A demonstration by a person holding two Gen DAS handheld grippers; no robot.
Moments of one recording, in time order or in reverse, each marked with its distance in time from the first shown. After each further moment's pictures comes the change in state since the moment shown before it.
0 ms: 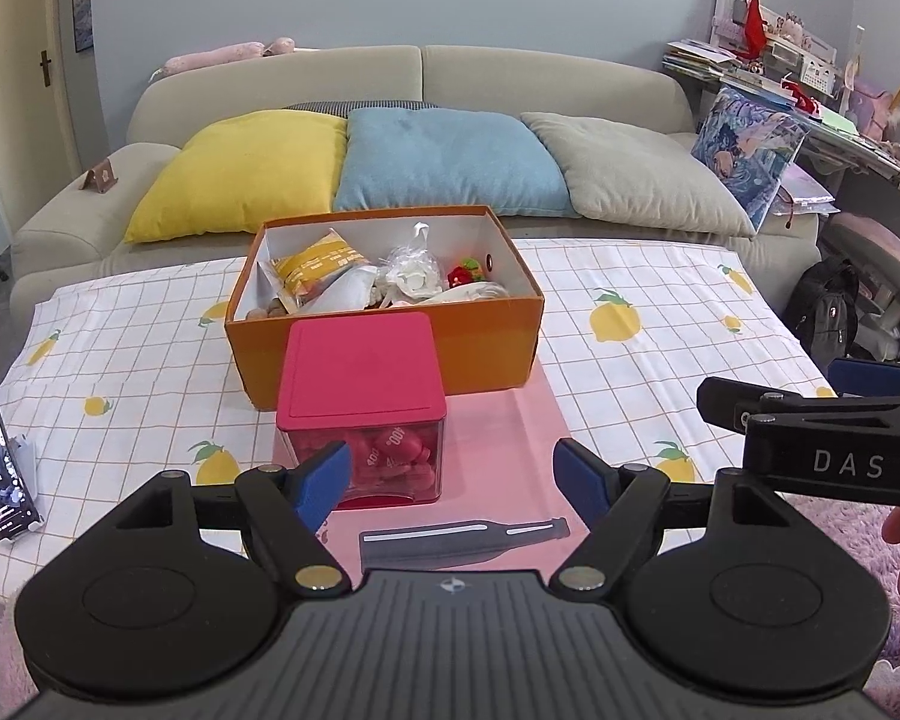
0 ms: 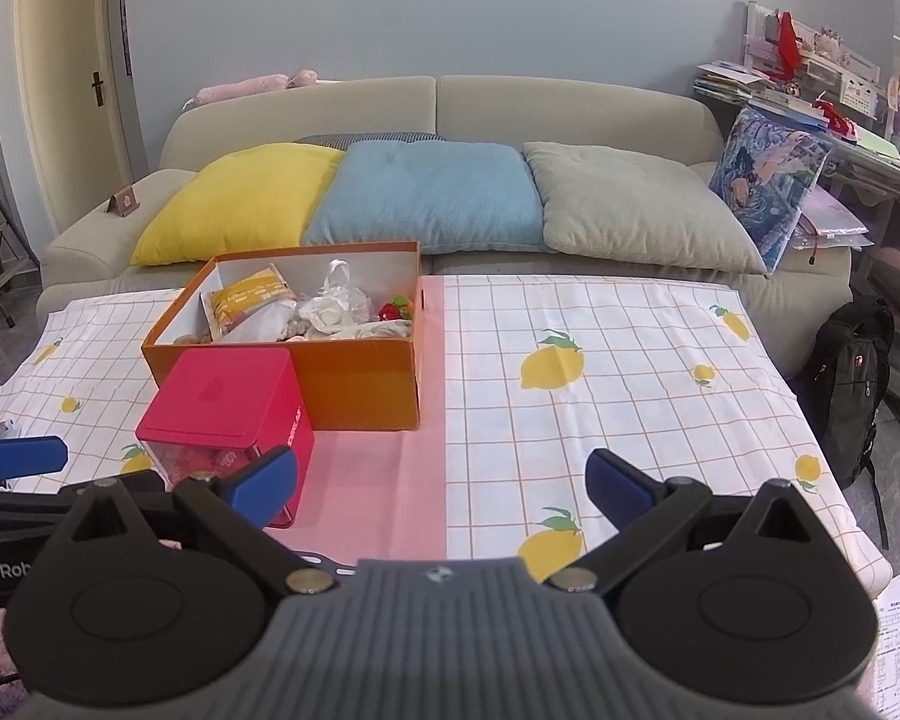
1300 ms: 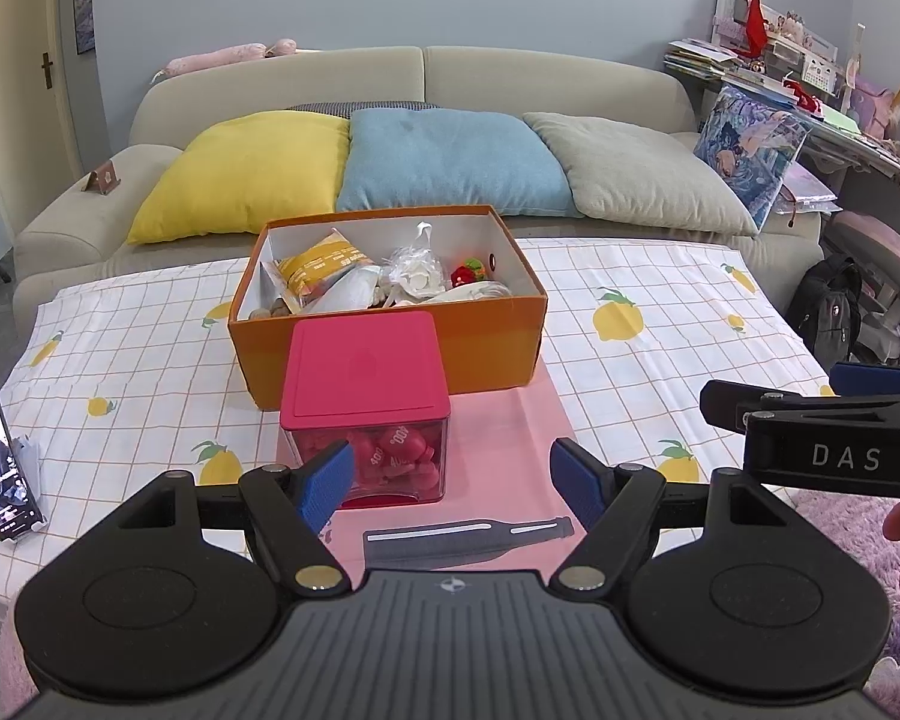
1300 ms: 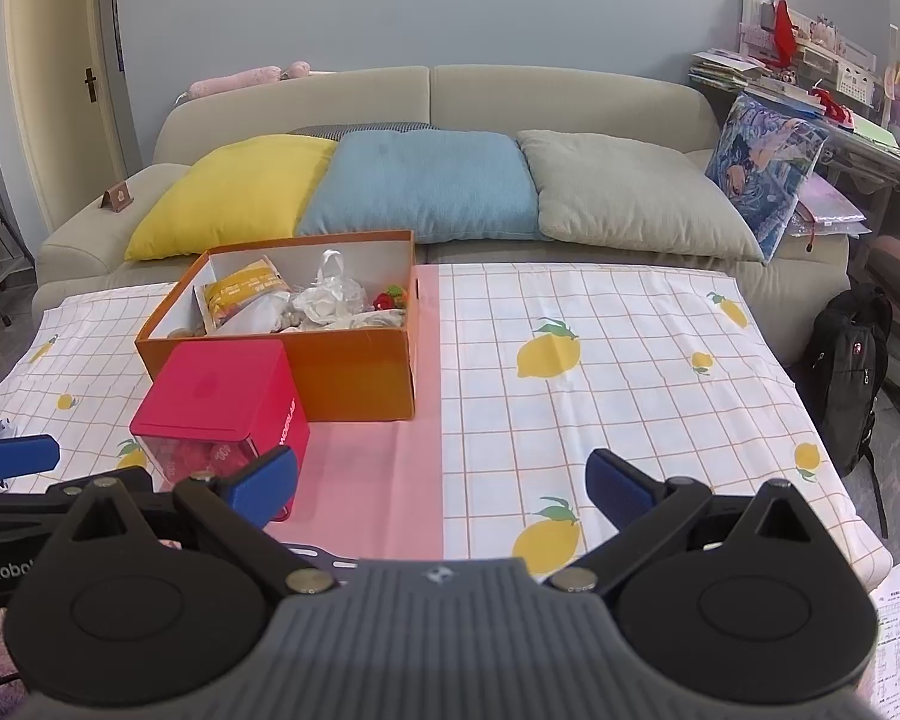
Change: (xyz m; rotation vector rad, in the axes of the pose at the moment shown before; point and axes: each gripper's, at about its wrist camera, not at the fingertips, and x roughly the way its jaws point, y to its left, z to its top) left arm 0.000 0.001 0.001 0.003 0.001 0.006; right arm 0.003 0.000 -0.001 0.016 0.020 -0.011
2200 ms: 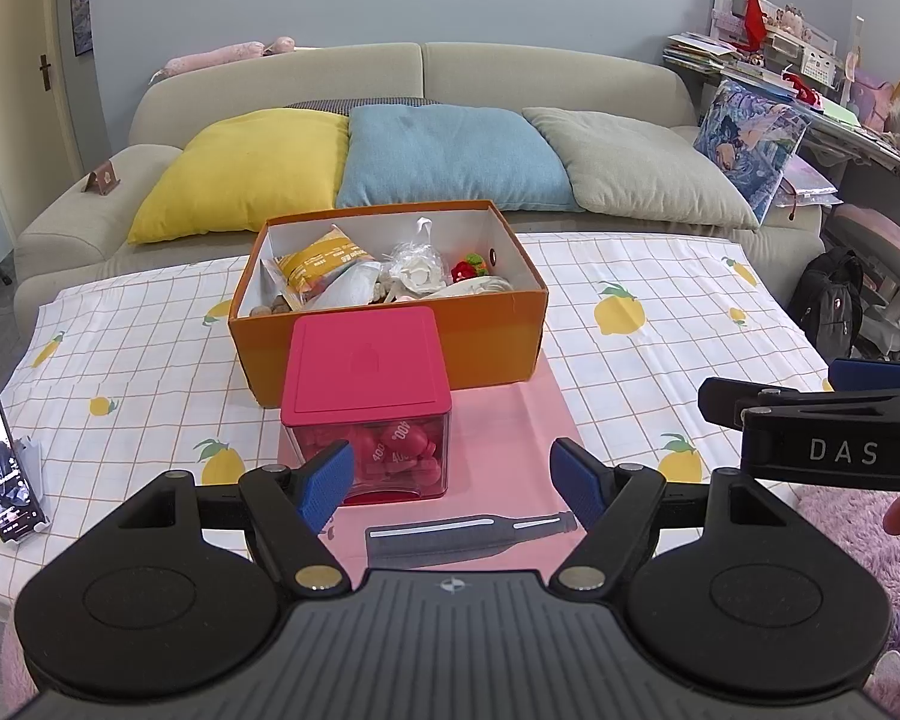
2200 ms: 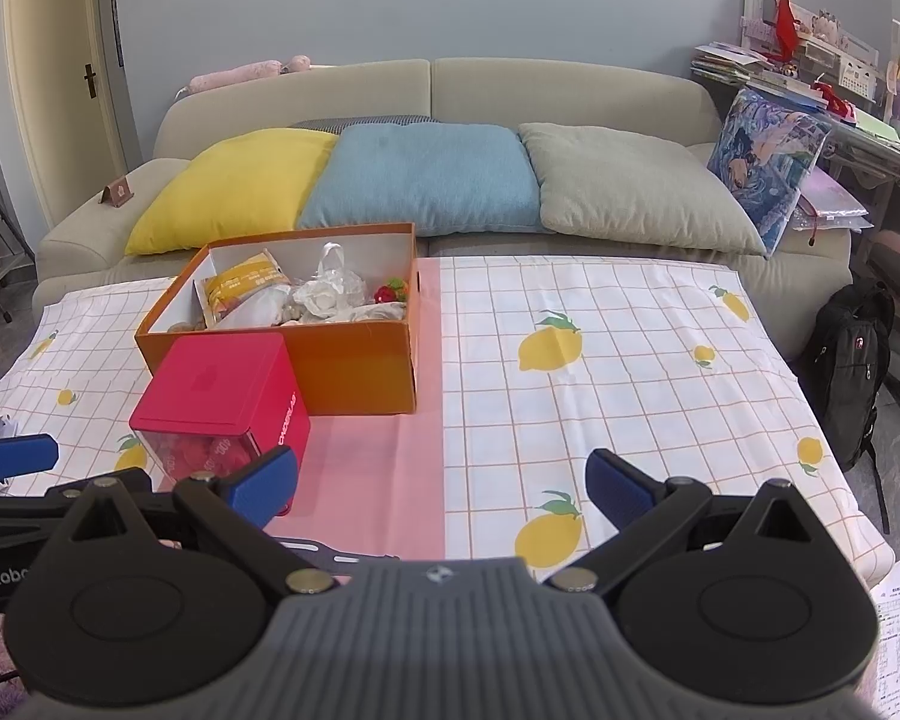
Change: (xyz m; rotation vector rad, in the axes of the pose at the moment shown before) left arm 0.001 0.000 -0.003 0.004 0.005 0.003; right arm 0.003 0.001 -0.003 0.002 0.011 0.003
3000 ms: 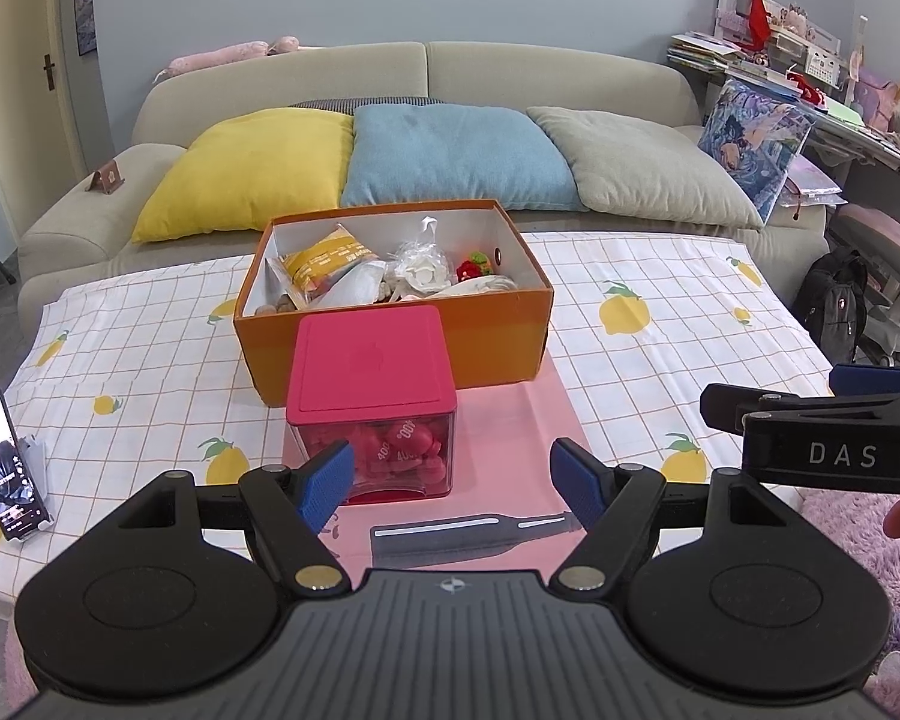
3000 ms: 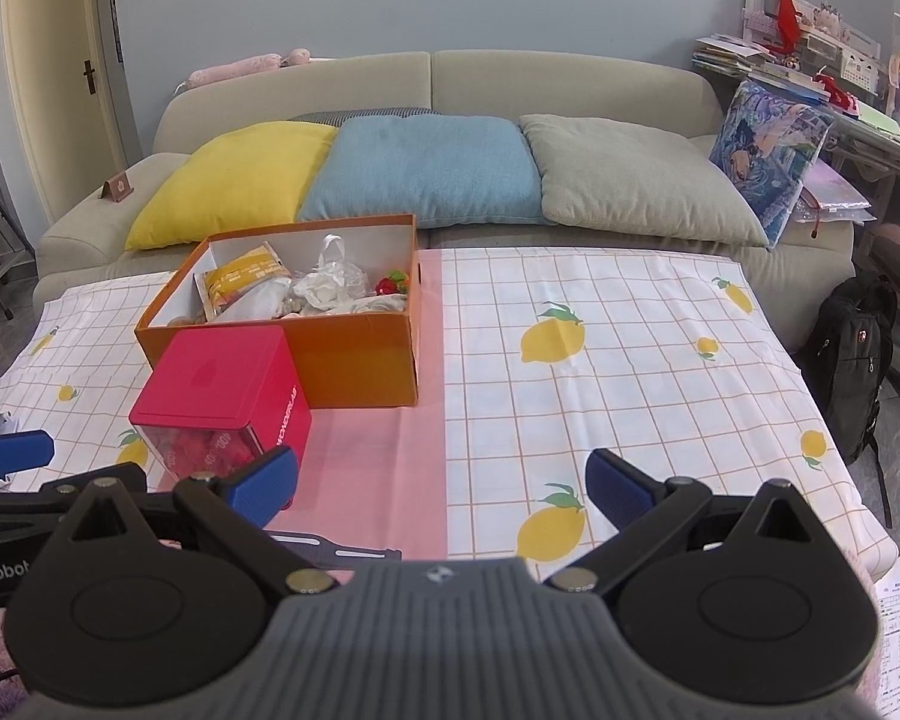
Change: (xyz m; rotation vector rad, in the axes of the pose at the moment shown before) left arm 0.001 0.001 0.000 -0.002 0.002 0.006; right arm 0.002 -0.002 0.001 0.003 0.016 0.005
